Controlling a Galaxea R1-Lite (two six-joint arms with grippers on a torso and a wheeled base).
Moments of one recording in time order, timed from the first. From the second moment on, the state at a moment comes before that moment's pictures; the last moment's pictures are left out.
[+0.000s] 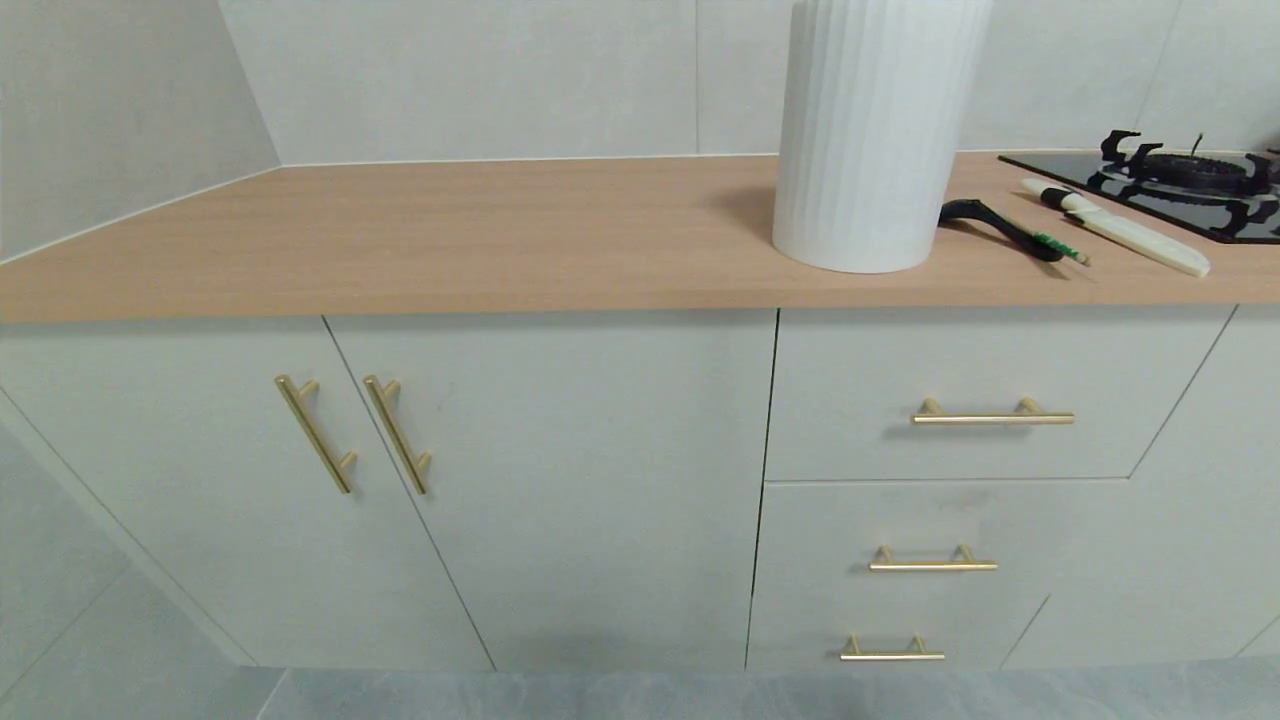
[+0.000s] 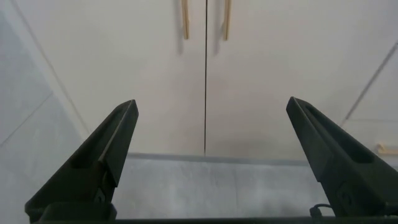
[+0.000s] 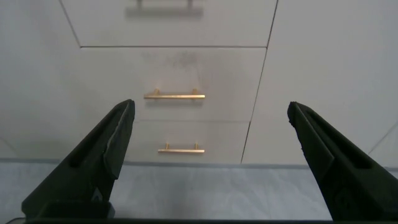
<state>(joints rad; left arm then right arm) 0.01 0.00 0.00 0.00 0.04 -0.01 0.00 0.00 0.00 0.01 0.01 0.00</state>
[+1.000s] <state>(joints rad) 0.01 0.00 0.00 0.00 0.04 -0.01 0.10 0.48 -0.24 -0.01 0.04 0.00</state>
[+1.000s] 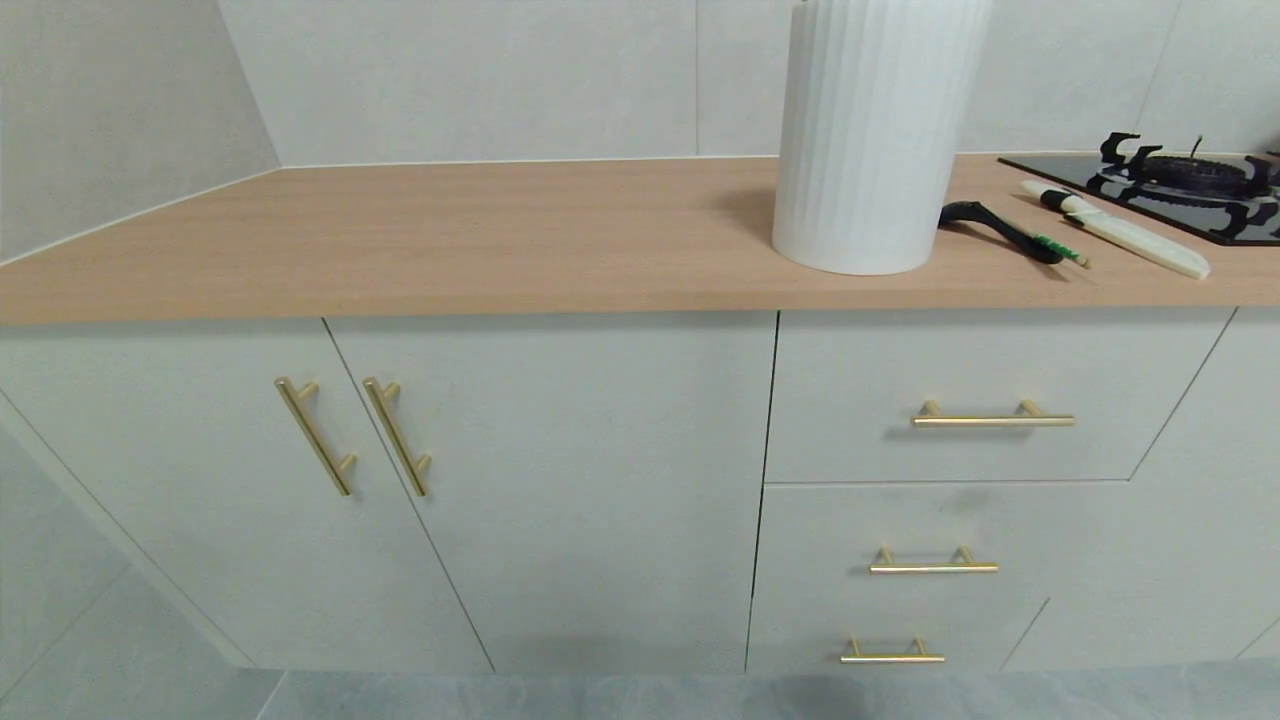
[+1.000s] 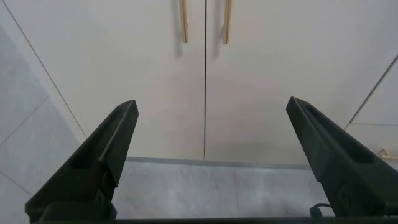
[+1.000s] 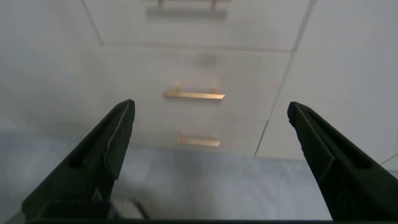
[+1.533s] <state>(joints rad) 0.01 0.00 0.00 0.00 0.04 -0.01 0.19 1.47 -0.45 -0.40 0.04 0.01</state>
